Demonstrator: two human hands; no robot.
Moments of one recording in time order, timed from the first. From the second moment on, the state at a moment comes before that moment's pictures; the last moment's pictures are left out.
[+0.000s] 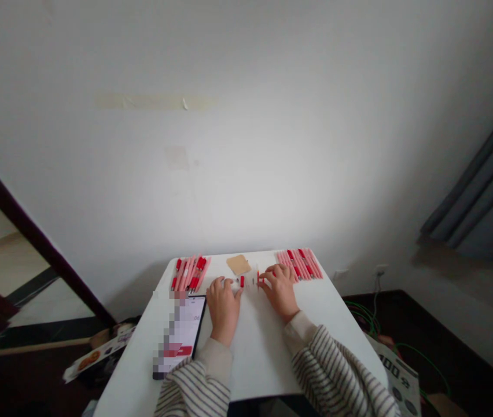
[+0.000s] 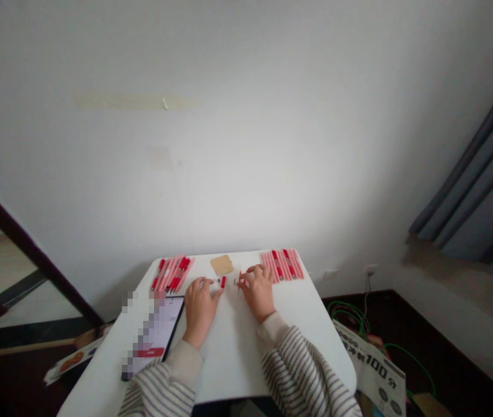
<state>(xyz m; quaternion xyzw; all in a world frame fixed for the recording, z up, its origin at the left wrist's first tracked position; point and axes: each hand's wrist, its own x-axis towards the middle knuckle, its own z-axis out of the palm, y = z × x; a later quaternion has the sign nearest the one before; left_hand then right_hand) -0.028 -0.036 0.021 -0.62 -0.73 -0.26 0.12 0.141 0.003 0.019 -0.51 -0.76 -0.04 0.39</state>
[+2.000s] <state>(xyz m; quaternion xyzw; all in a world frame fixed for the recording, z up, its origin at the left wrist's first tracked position) -0.013 -0.036 0.024 -0.63 -0.70 -0.29 0.15 0.152 0.009 0.011 -0.56 -0.73 -0.04 0.39</state>
